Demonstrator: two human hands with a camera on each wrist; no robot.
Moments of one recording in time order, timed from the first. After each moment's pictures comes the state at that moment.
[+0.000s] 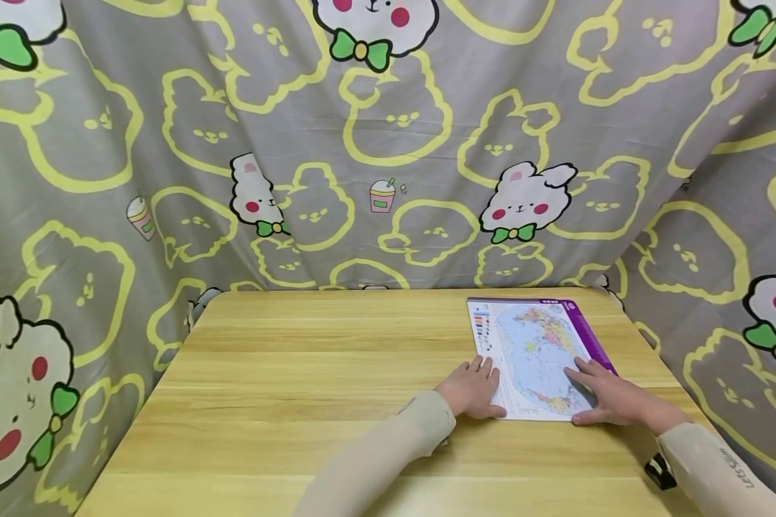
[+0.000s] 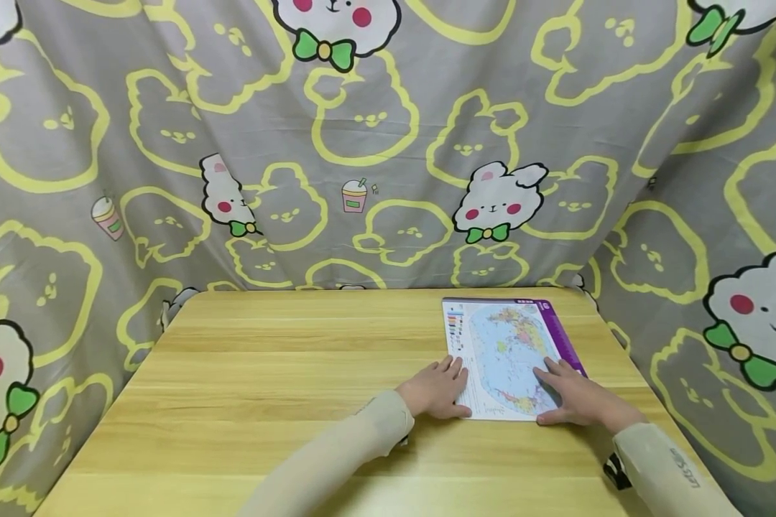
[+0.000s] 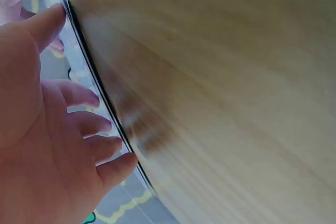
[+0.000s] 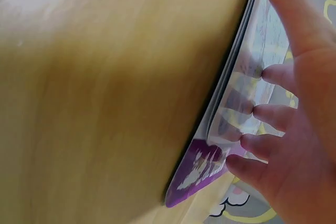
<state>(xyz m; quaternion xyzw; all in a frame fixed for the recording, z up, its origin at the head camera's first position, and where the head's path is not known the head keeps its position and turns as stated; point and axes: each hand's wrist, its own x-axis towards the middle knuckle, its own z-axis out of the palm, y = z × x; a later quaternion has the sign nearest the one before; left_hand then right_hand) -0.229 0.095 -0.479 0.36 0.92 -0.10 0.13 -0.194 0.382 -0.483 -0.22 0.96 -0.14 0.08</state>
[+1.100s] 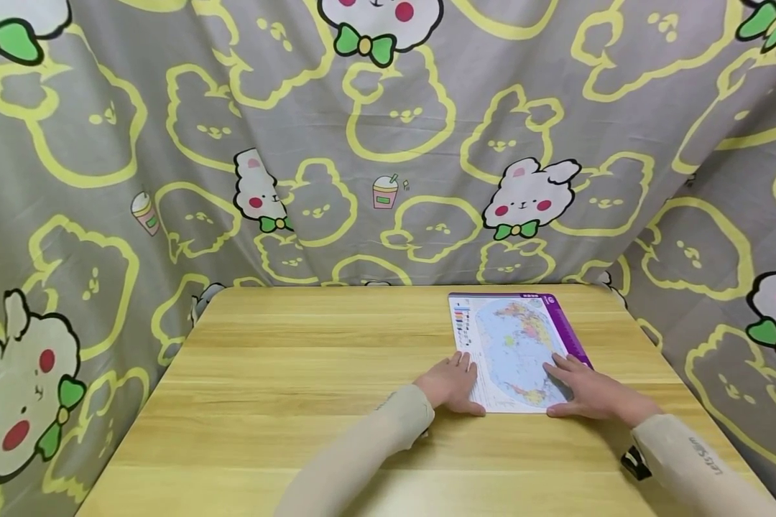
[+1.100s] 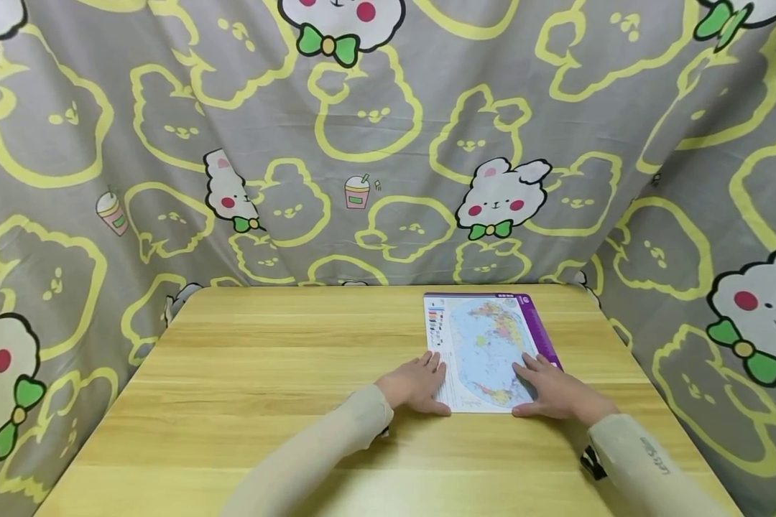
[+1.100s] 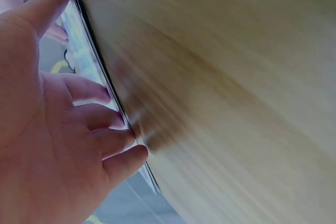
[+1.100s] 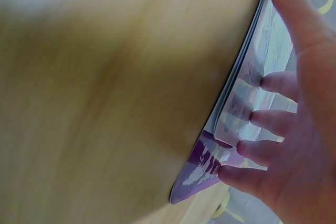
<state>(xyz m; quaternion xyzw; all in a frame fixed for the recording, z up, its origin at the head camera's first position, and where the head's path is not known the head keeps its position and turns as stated) -0.234 0.057 -0.478 0.34 0.92 -0.07 0.17 -0.201 0.344 -0.483 -0.23 0.96 -0.11 0.09</state>
